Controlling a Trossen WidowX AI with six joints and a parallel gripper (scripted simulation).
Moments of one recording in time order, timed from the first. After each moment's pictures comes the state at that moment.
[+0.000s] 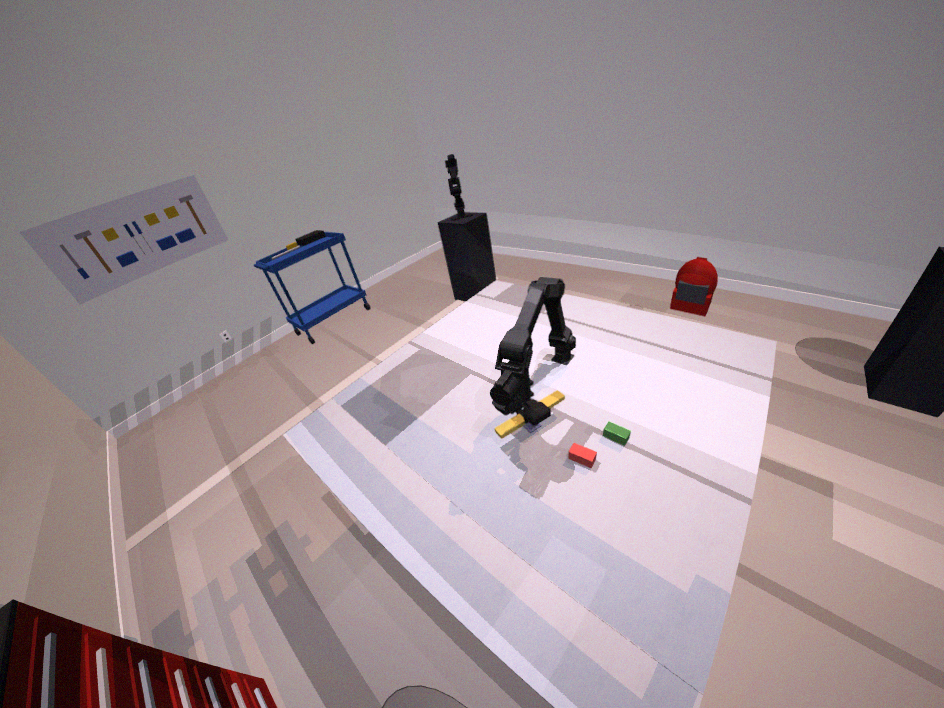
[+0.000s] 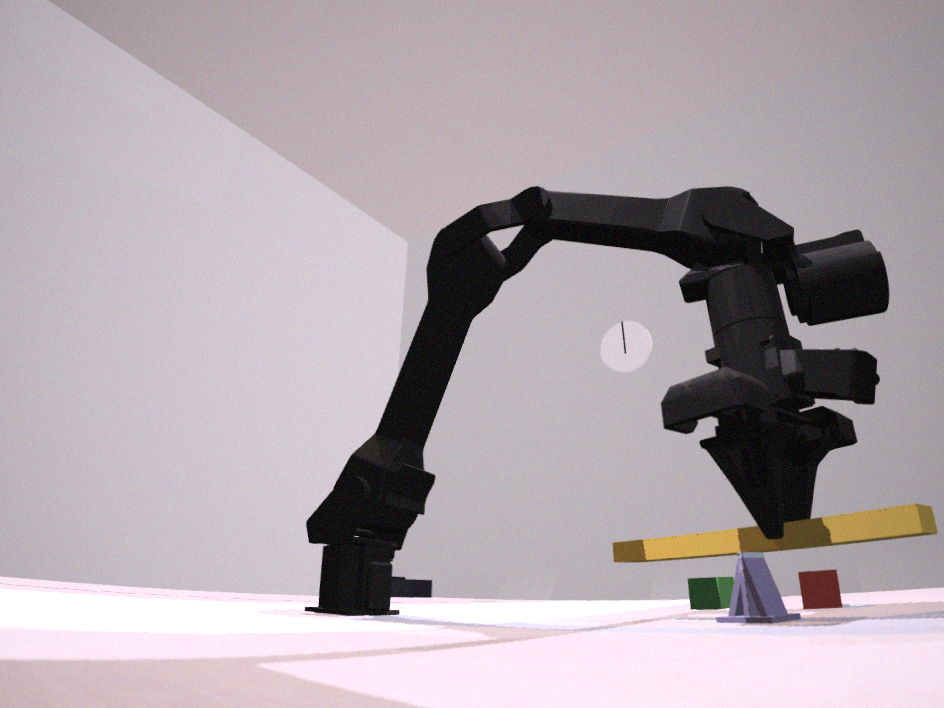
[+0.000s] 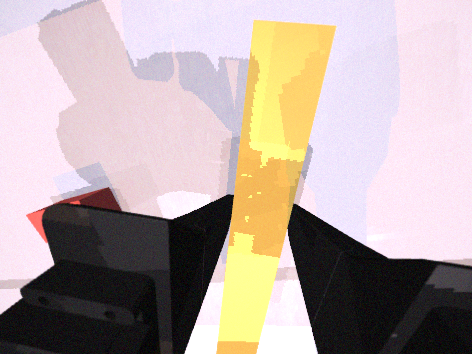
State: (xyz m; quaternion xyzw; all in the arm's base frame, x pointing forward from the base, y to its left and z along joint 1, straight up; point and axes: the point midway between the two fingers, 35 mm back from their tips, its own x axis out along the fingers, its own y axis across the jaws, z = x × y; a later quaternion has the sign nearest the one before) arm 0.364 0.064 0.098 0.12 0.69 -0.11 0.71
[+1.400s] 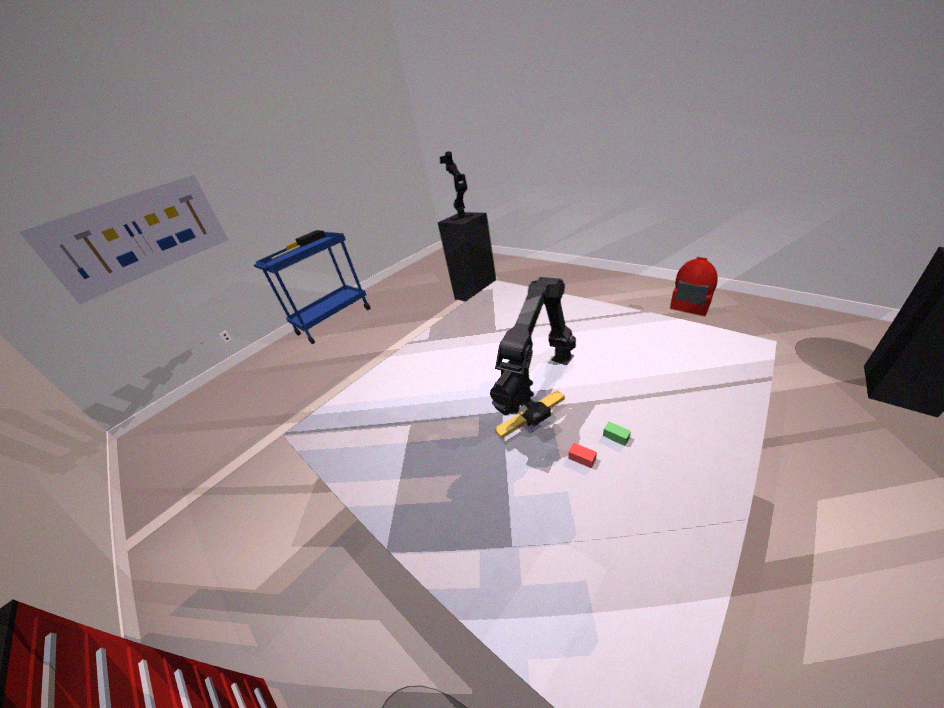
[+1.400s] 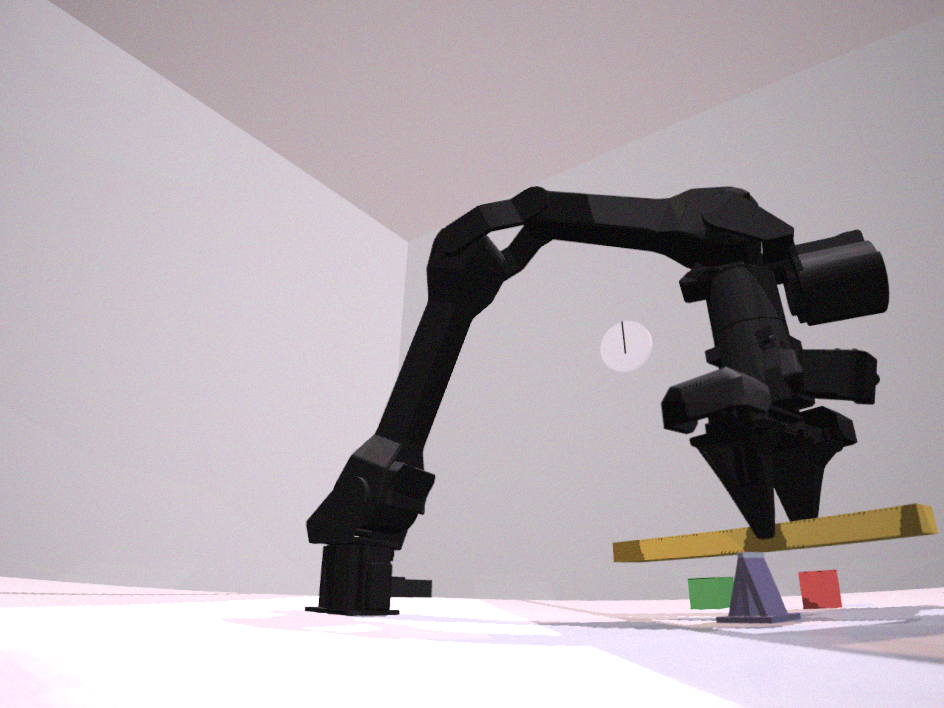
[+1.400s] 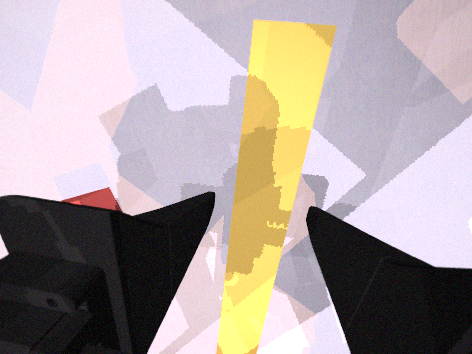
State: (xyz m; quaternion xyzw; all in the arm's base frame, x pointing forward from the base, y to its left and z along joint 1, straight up) arm 0.364 0.064 0.098 0.12 0.69 -0.11 0.71
